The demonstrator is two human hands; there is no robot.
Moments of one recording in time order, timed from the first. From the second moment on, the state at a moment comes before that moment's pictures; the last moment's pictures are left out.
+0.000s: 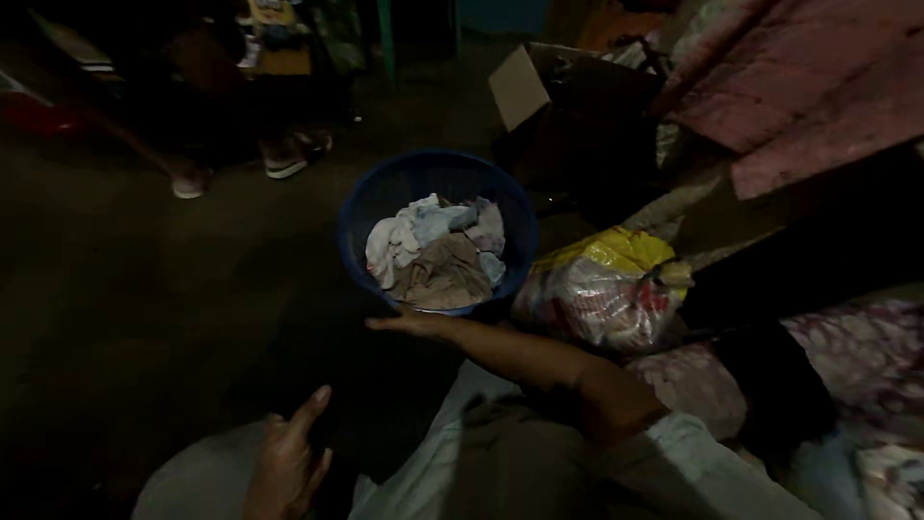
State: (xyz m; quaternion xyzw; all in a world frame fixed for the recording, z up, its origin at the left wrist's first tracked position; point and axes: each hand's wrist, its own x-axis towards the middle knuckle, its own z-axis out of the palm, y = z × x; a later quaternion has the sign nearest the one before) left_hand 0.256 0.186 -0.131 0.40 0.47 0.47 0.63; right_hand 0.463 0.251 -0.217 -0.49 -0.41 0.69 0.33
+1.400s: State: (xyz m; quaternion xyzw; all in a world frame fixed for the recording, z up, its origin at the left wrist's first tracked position) left_hand 0.361 0.258 -0.147 0.86 0.28 0.05 0.42; right_hand 0.702 0.063 -0.022 -0.72 -0.29 0.29 0.56
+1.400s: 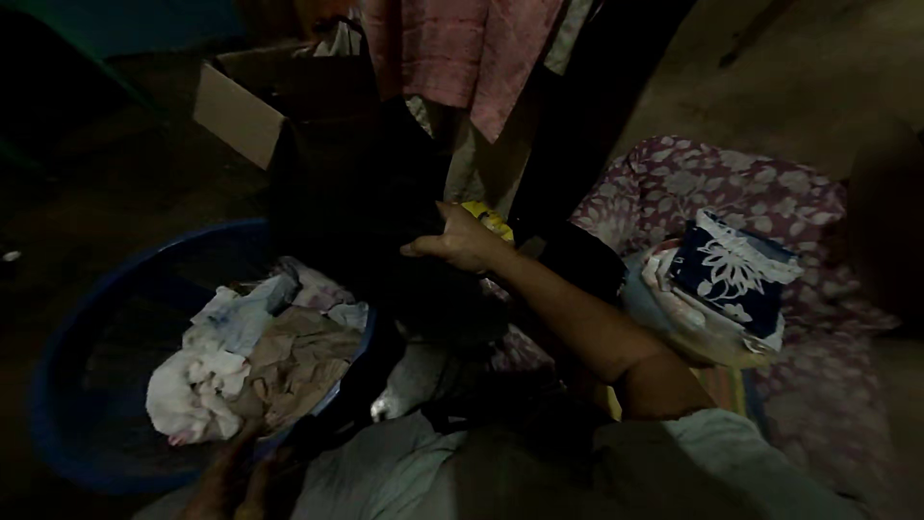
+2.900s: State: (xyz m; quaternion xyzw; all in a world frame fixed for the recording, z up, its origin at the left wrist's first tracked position) left_hand 0.312 0.247 -0.203 0.91 0.36 0.17 0.15; right_hand 0.792 0.069 -0.130 -0.94 -0.31 0.00 0.12
